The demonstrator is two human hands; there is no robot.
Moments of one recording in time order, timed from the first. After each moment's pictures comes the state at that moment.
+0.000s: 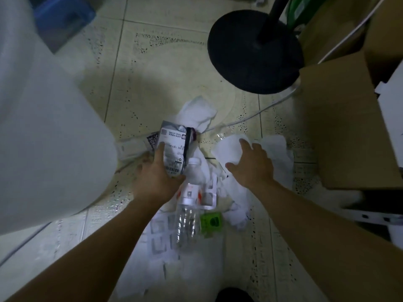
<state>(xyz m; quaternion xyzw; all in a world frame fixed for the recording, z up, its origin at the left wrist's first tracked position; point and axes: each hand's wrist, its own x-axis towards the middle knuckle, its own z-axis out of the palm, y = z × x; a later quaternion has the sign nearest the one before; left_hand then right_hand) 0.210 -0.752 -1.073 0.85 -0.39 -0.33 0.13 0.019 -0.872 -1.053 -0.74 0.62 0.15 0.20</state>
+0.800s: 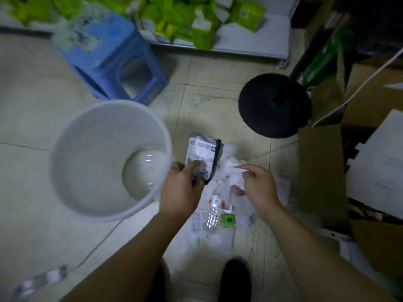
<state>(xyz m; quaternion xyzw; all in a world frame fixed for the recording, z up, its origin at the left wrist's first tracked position) 0.226 -0.736 -0.730 0.87 -0.38 -0.25 0.20 0.080 -0.837 -0.739 -0.47 0.63 -0.15 0.60</state>
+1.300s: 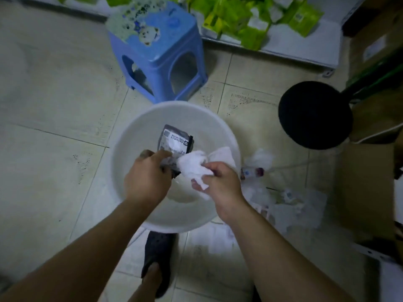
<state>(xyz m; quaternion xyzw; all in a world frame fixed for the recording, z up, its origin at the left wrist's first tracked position) 0.462 -0.646 -0.720 0.91 -0.35 -0.19 0.13 0.330 -0.732 -0.723 -0.36 0.58 -0.10 0.73</state>
